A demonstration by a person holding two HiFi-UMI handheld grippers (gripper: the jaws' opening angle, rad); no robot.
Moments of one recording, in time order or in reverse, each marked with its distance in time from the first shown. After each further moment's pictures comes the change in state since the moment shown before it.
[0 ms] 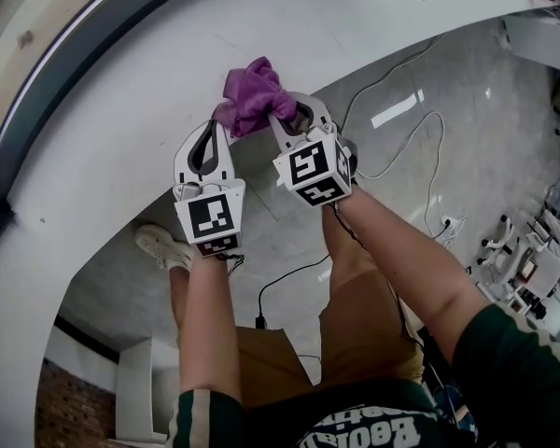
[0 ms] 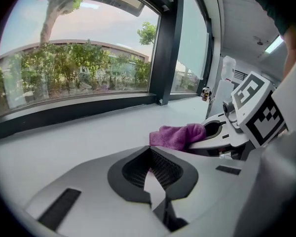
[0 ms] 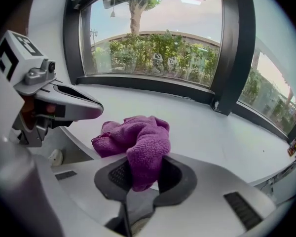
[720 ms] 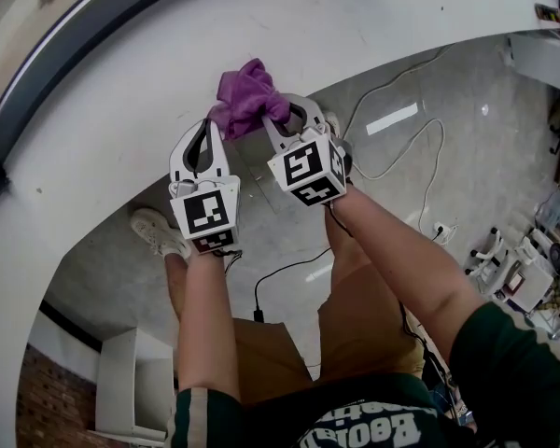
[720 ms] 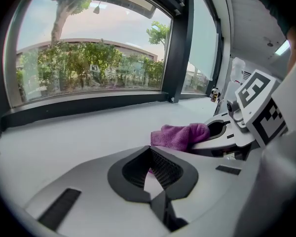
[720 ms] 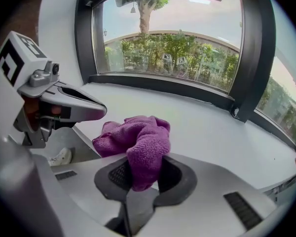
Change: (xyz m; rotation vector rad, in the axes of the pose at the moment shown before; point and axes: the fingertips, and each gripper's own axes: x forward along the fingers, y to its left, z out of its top) left arm -0.047 0.047 -0.035 -0.078 0.009 0.088; right arm 0.006 0.074 0.018 -0.075 -0.003 0.082
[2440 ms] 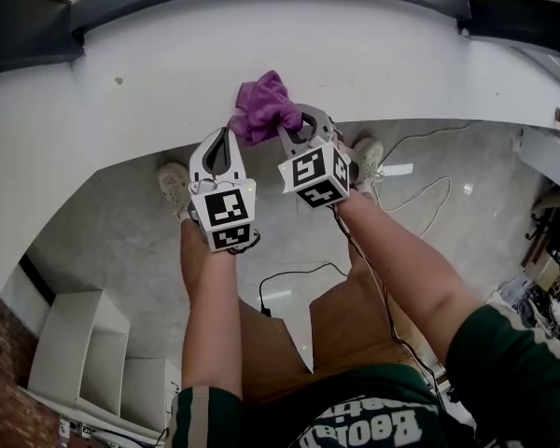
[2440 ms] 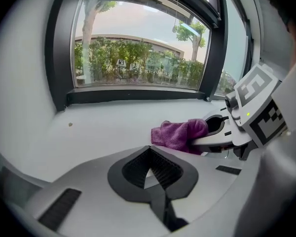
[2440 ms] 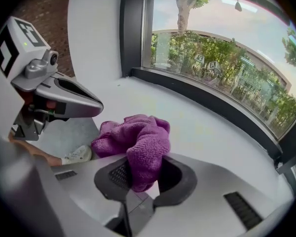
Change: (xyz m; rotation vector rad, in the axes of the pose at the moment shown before) left arm -0.132 0.167 -0.087 -0.192 0.052 0.235; right arm 0.056 0.198 0.086 -0.292 0.043 0.166
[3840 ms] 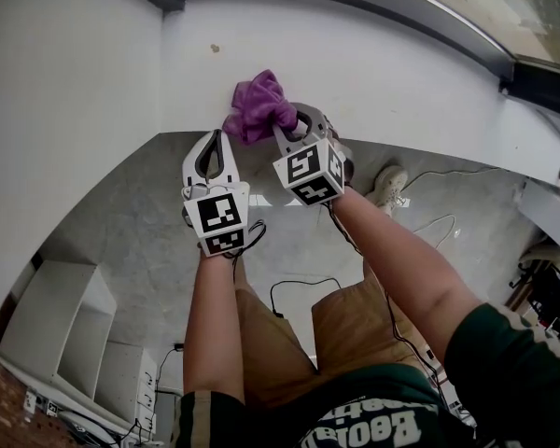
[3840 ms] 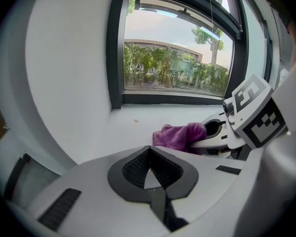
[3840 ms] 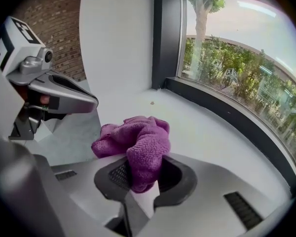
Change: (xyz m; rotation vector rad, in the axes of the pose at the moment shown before) left arm -0.078 0.158 -0.027 -0.119 -0.044 0.194; right arm 0.060 0.123 0.115 -0.127 -0.065 0.124
